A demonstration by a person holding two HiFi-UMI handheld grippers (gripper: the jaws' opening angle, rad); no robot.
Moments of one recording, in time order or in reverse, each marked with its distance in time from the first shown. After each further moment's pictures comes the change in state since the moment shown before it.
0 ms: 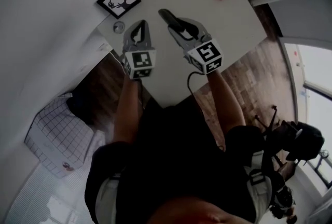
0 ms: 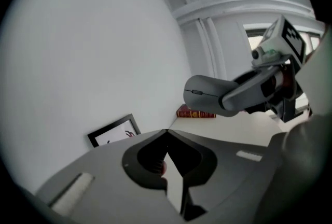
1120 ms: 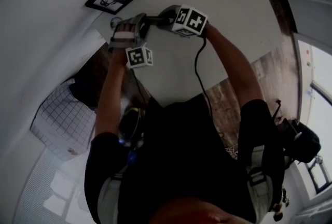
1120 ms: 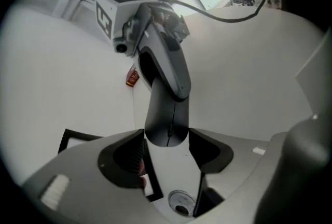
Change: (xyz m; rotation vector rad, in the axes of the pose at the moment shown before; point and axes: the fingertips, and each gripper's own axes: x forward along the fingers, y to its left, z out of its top) left arm 0.087 -0.031 -0.139 1.013 0.271 -0.294; right arm 0.130 -0.007 -0.152 -0.128 0.563 0.664
